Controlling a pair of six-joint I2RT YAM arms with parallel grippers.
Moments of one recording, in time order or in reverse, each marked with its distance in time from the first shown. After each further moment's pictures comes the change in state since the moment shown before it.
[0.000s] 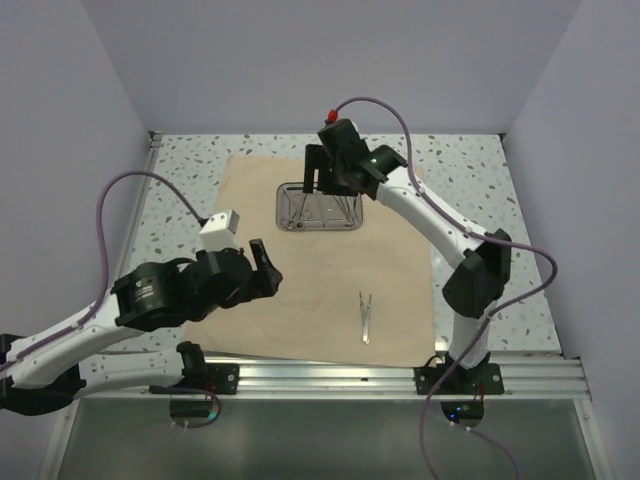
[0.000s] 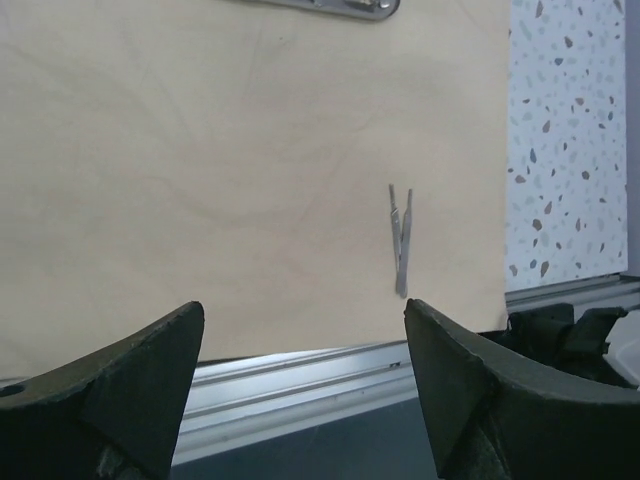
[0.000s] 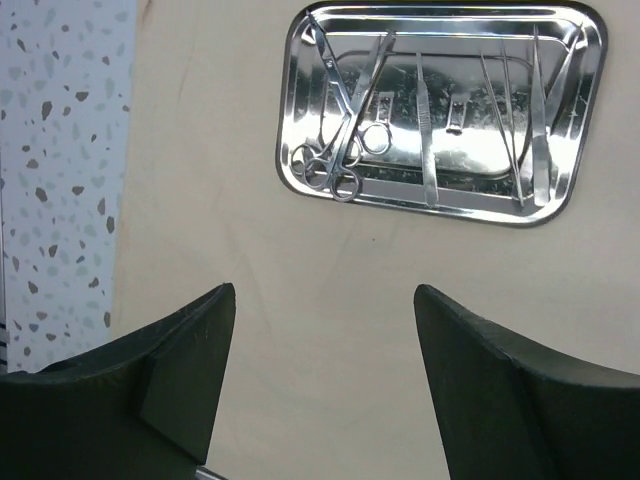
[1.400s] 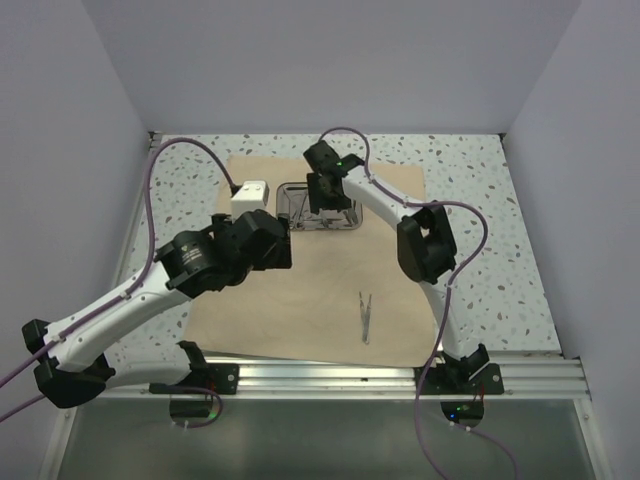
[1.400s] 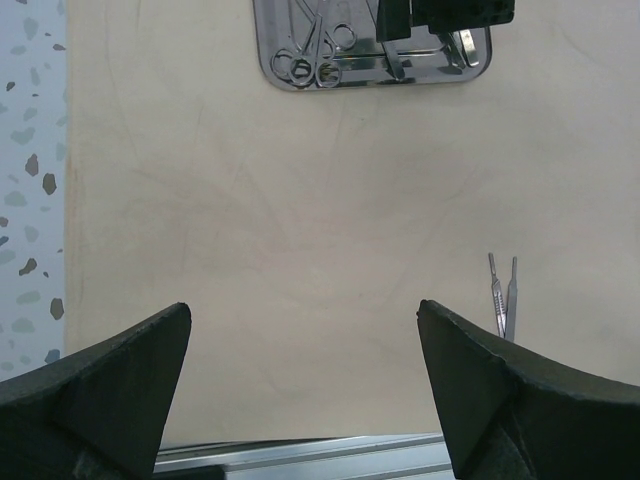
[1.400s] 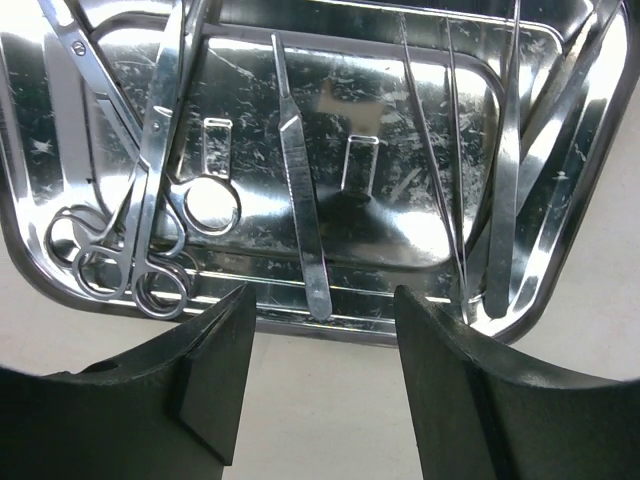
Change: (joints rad) left arm 0.184 0.191 0.087 0.037 -0.040 0.329; right arm -0.068 0.504 0.211 -0.043 0.056 -0.159
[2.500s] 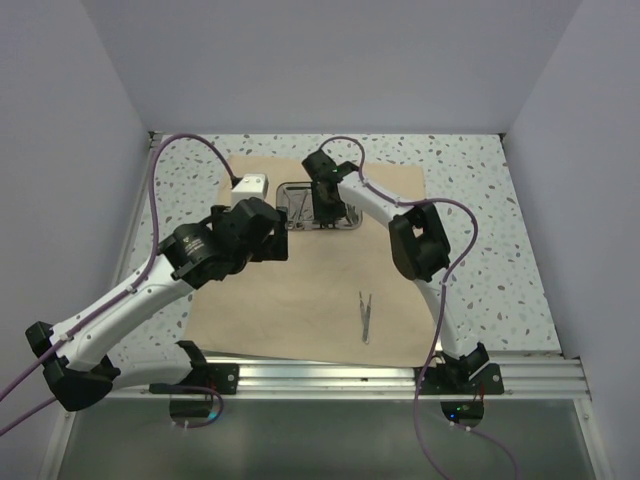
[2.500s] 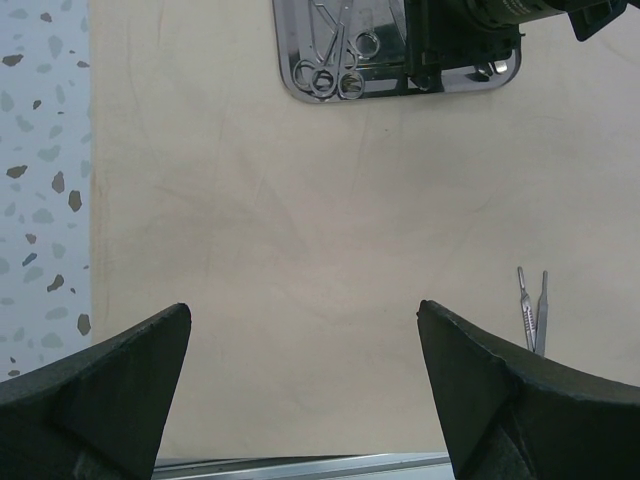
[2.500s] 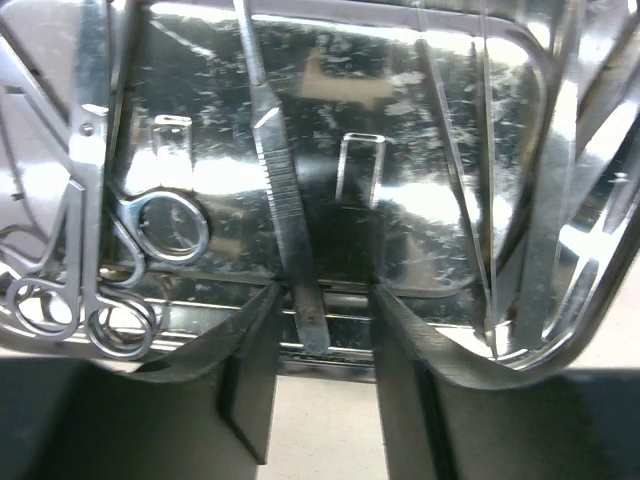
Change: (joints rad) left arm 0.101 0.022 -0.014 0.056 0.053 0.109; right arm 0.003 0.073 -0.009 0.033 -0.016 0.031
